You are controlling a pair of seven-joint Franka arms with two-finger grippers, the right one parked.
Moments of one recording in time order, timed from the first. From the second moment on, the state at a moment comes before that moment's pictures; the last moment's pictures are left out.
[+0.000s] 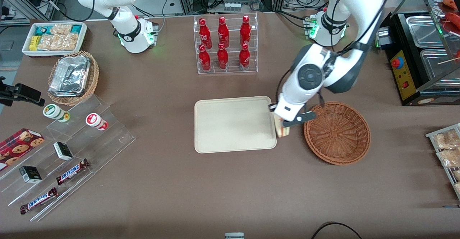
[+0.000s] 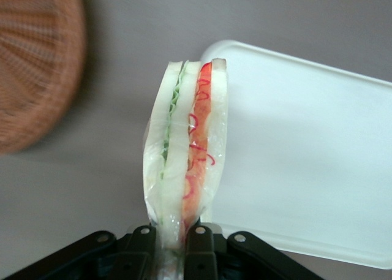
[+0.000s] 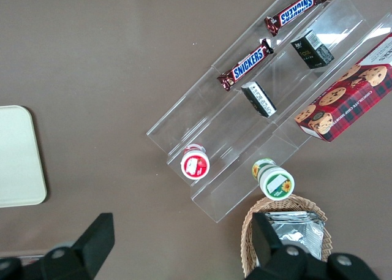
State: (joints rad) arm -0.23 0.37 -0.38 -1.85 0.01 2.11 -0.89
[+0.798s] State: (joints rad) arm -0.48 0.73 -0.38 -1.48 0.19 2.11 -1.25
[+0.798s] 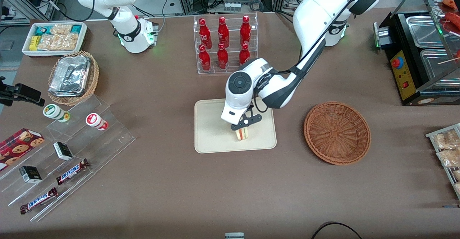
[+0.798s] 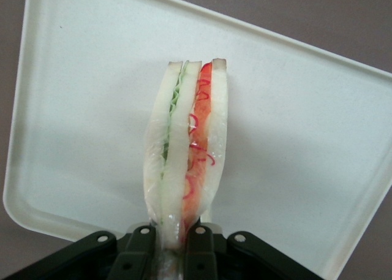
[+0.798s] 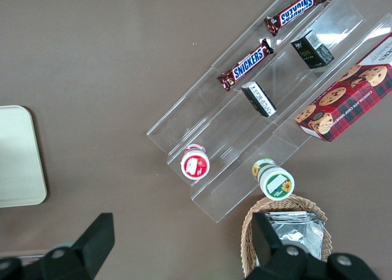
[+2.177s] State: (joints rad) arm -0.49 0.72 -0.38 -1.31 0.19 1.86 -1.26
